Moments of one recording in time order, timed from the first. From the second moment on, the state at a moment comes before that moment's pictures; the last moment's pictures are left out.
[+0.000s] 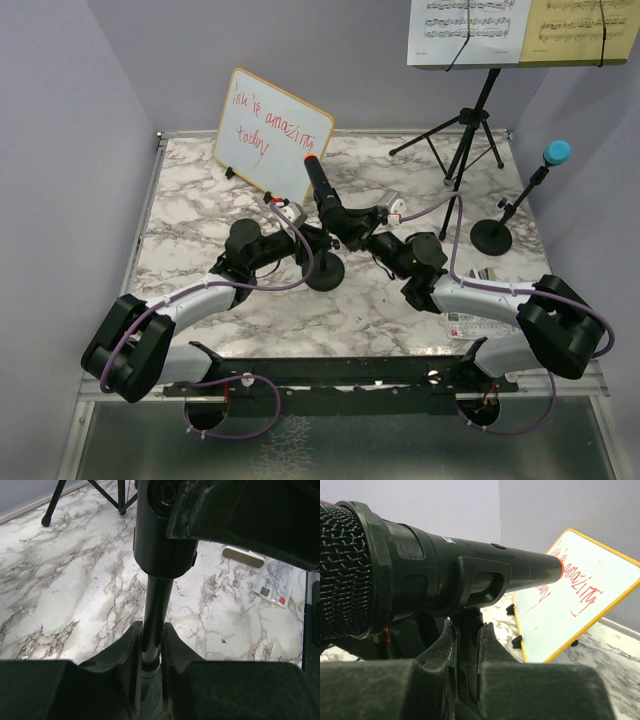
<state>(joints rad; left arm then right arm) -0.54 1.28 0.50 0.75 0.56 -0.12 0.84 1.38 0.59 1.16 -0.09 0.08</state>
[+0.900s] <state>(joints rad) -0.55 1.16 0.44 0.69 0.41 -0.20 0.84 1.49 0.45 1.31 -0.11 0.03</state>
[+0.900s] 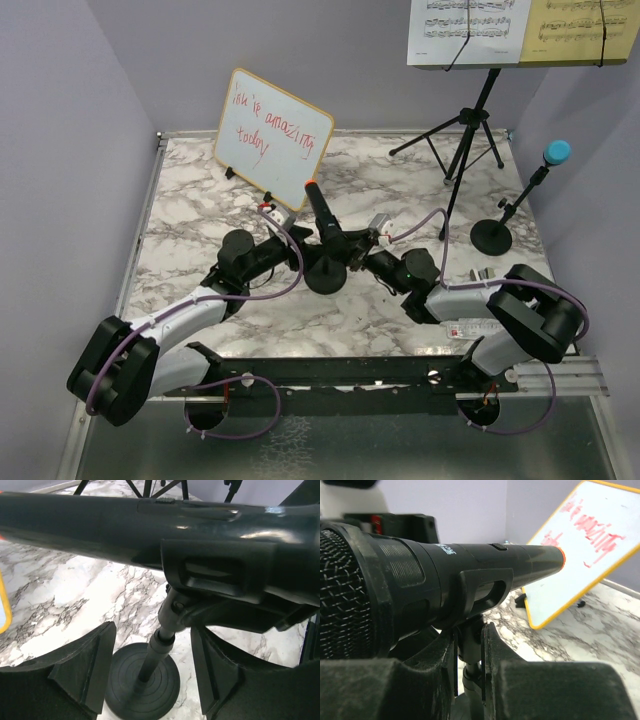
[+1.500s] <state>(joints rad) -0.55 1.10 0.40 0.69 0.37 -0.23 0.84 1.57 0.39 1.39 -0.10 0.00</state>
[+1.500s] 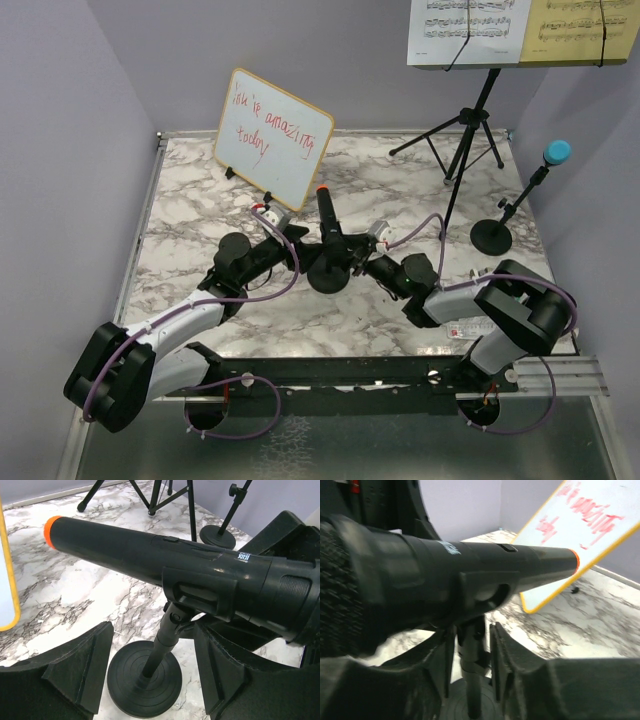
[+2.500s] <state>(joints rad) -0.55 1.19 0.40 0.71 0.38 -0.23 0.84 0.87 0.63 0.25 -0.18 0.14</state>
